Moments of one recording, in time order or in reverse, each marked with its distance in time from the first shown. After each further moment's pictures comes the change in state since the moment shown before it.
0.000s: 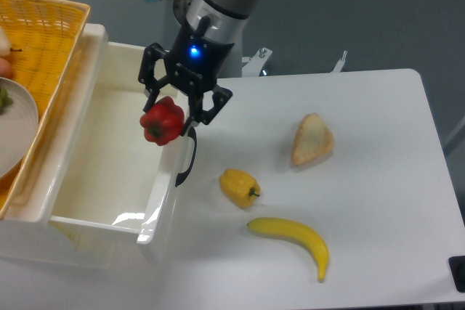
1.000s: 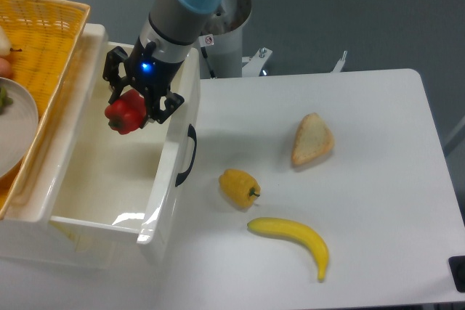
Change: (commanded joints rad) arm -0.086 -0.005 -0.077 -0.022 0.031 0.000
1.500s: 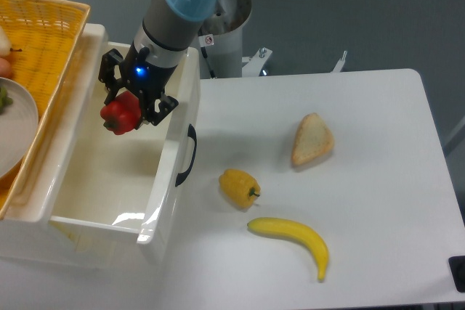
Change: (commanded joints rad) arm -0.015 -0.006 0.002 0.000 0.000 0.000
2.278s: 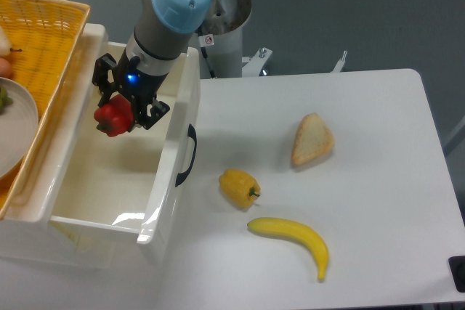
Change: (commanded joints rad) arm -0.038 -0.021 -0.006 0.000 0.029 -0.002
